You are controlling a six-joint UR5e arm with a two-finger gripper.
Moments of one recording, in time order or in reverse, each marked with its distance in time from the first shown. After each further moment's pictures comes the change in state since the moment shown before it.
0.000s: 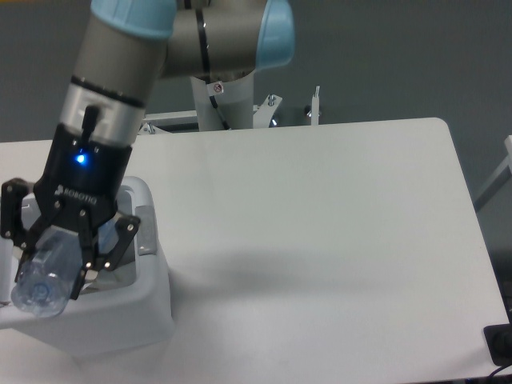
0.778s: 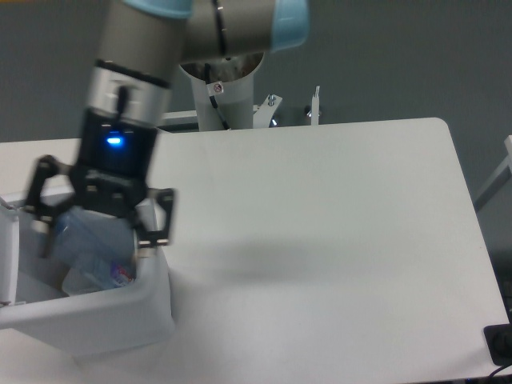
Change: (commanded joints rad) arm 0.253 0.081 -0.026 -0.015 0.126 0.043
